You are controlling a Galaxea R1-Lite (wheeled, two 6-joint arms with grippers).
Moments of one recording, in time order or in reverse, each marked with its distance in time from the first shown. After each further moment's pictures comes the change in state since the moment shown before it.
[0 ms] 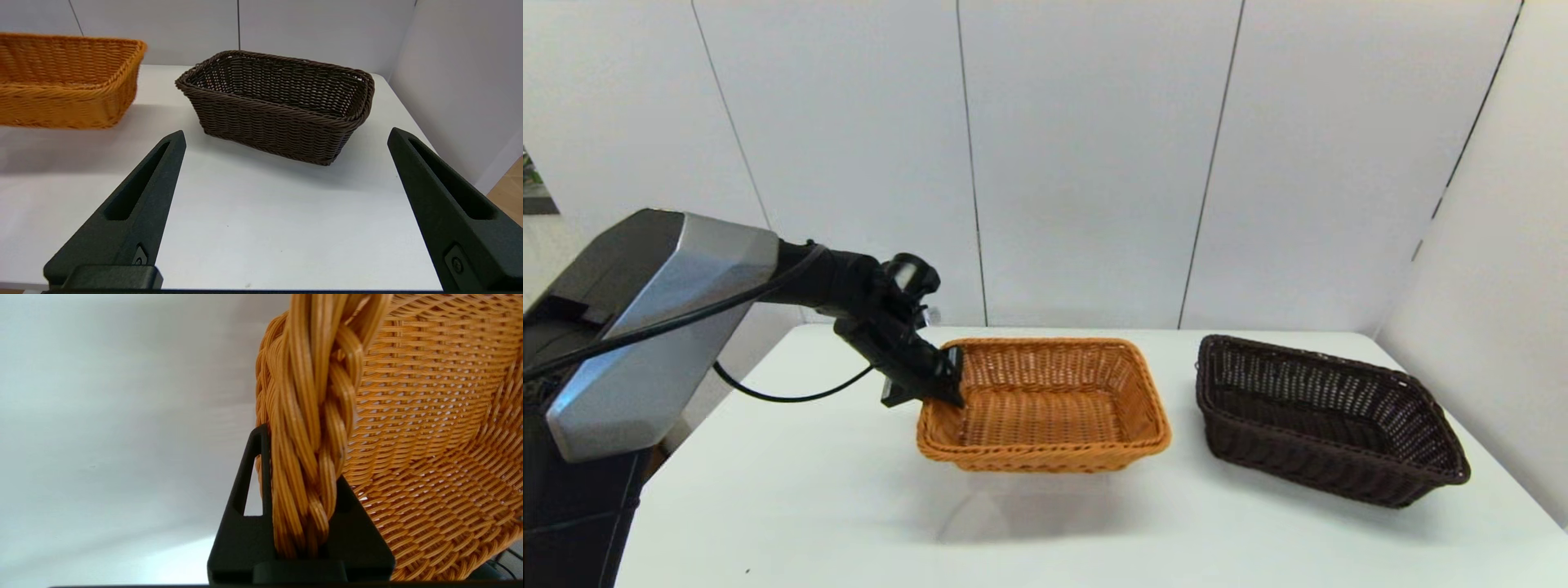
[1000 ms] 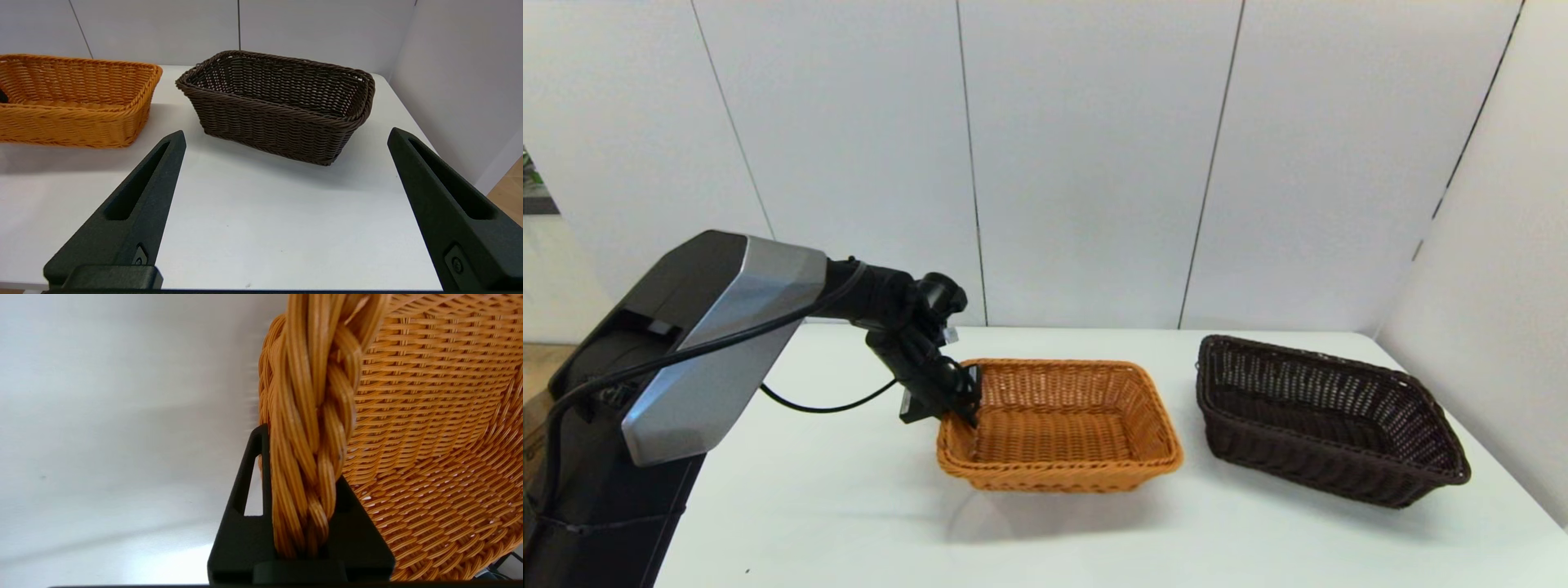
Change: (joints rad) left arm -0.052 0.079 -0.048 0.040 0.051 -0.042; right arm 0.000 0.000 0.000 0.000 0.000 0.000
